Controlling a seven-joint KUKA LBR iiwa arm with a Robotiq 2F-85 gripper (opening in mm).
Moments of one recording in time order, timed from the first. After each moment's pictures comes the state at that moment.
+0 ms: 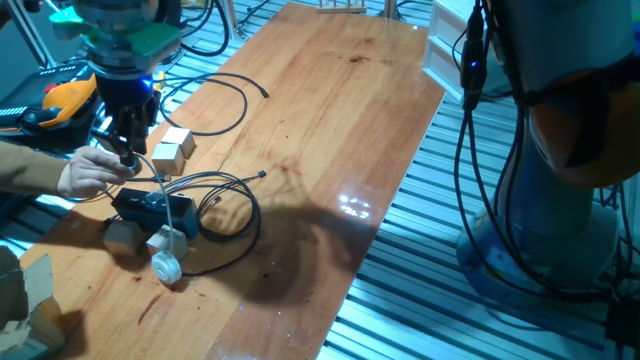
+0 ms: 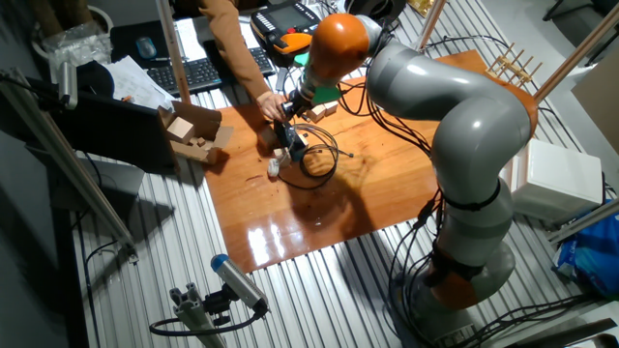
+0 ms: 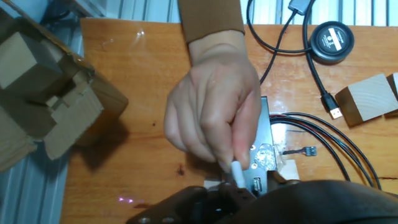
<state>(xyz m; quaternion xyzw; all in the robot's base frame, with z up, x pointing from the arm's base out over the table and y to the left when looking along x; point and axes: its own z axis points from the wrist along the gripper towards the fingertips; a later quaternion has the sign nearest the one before) 0.610 0.234 0.232 -0.06 0.99 0.10 0.10</state>
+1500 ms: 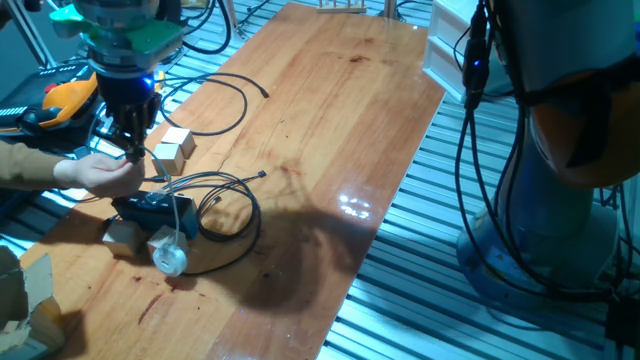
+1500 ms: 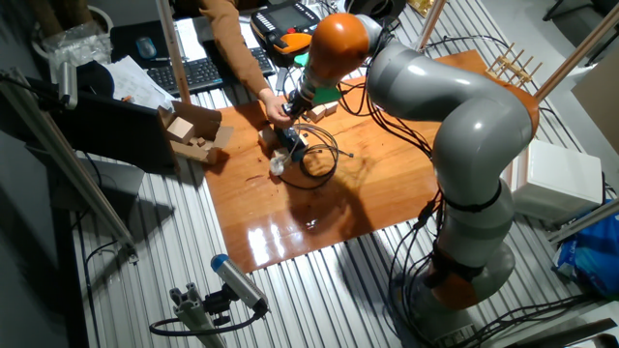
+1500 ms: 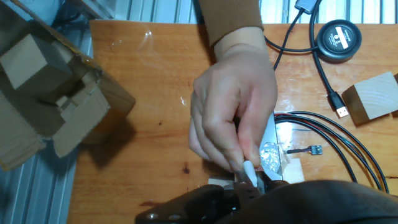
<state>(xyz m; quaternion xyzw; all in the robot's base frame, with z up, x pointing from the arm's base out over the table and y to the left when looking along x) 0.606 0.234 0.235 -0.06 0.99 0.08 0.09</state>
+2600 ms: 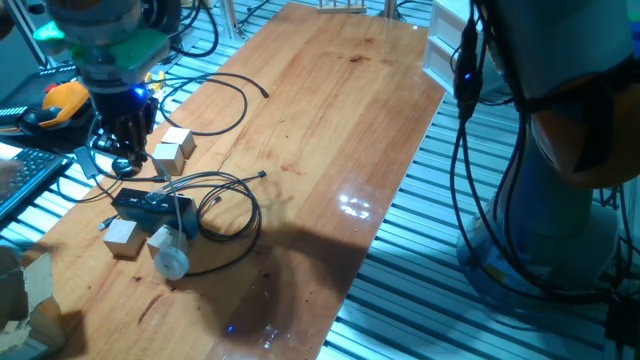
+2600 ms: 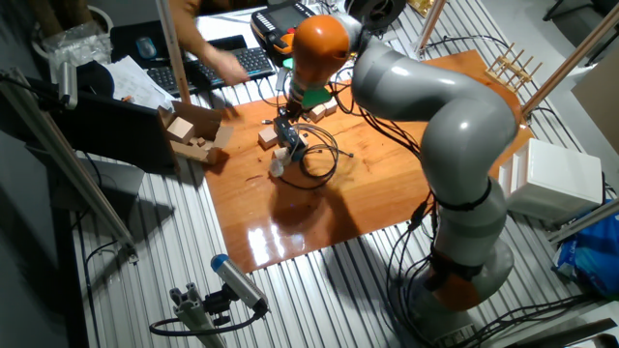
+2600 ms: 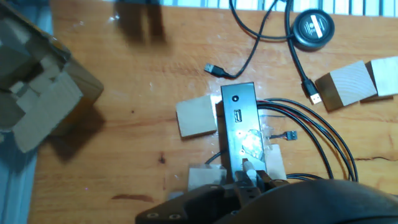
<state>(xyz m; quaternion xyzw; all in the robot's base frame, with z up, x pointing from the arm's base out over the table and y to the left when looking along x) 0.604 0.235 0.221 -0.05 1.00 0.01 0.06</state>
